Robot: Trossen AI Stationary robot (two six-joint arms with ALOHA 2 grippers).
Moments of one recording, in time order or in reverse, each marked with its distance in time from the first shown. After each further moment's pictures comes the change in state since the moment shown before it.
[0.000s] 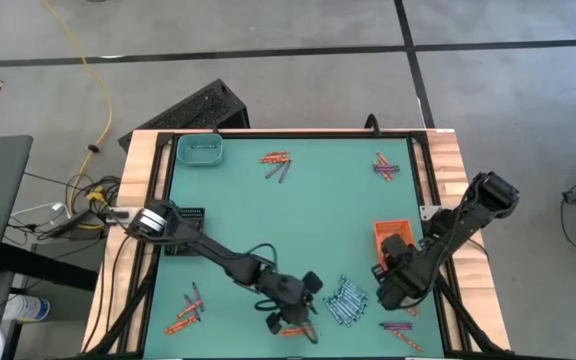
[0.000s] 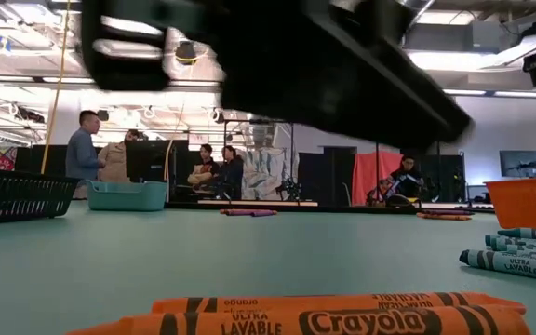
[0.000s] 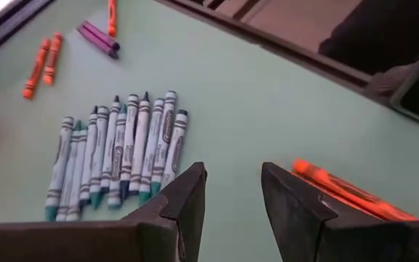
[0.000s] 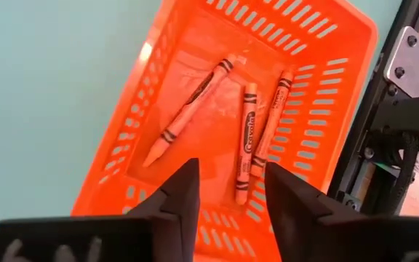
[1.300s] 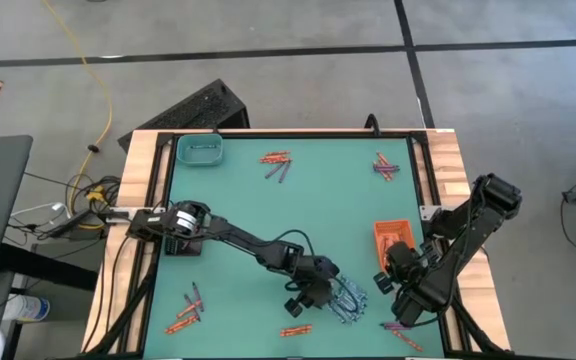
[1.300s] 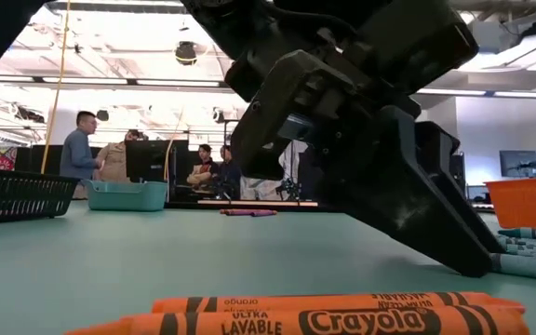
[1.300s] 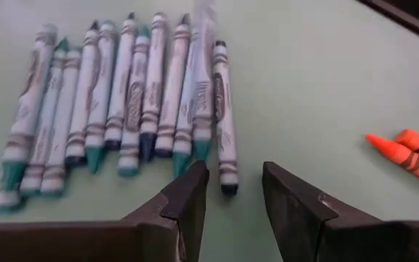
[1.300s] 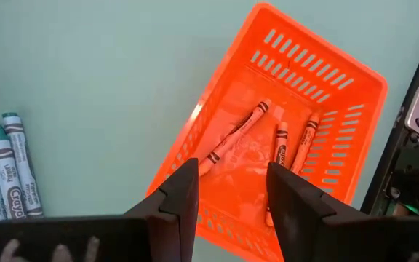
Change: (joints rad) left arm 0.145 0.211 0.231 -0.178 0.217 -0.067; right arm 0.141 0.000 0.065 -0.042 0.210 0.094
